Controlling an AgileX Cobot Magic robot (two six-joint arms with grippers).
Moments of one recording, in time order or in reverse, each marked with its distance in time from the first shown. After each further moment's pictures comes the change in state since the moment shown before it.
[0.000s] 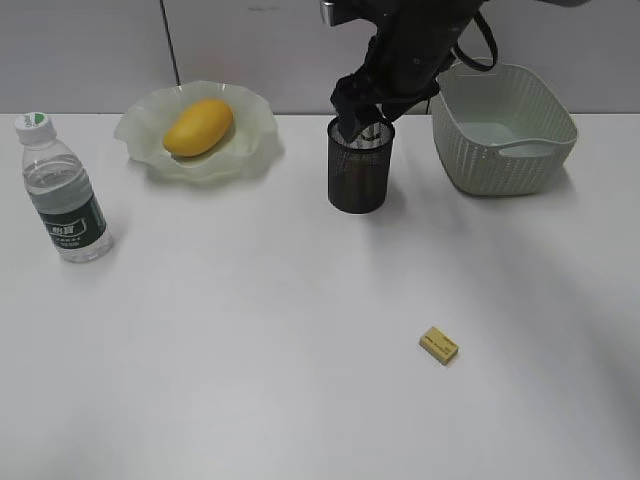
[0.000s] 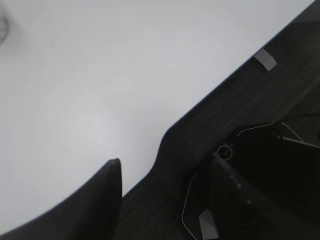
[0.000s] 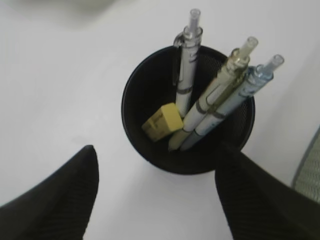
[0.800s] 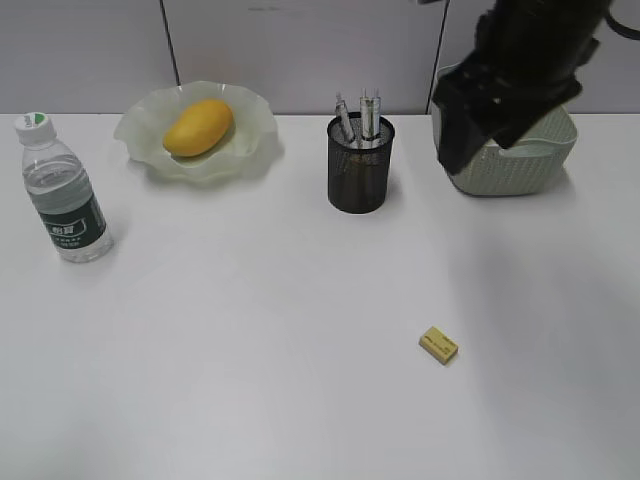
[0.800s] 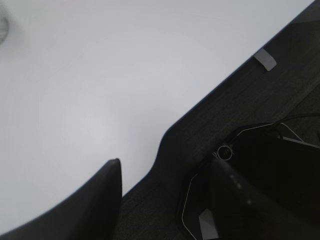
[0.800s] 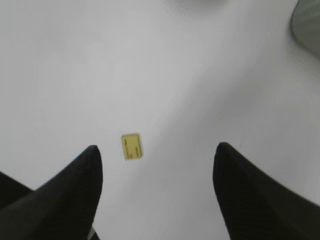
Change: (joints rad) left arm 0.000 0.000 0.000 0.000 0.000 0.000; right arm 0.000 -0.432 0.345 -0.034 0.339 0.075
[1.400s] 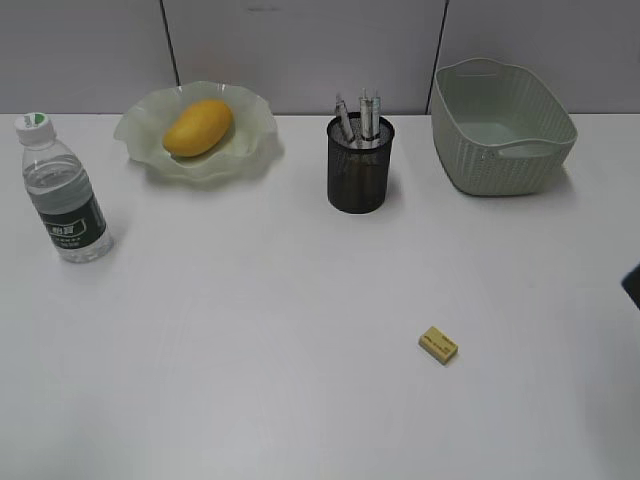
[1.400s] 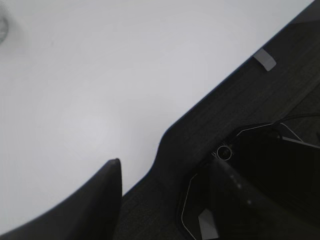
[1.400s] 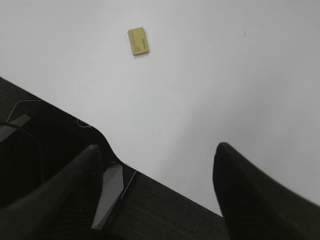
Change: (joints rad) left arm 0.000 0.000 0.000 -0.001 0.000 0.000; right arm 0.000 -0.694 0.636 -0.024 -0.083 0.075
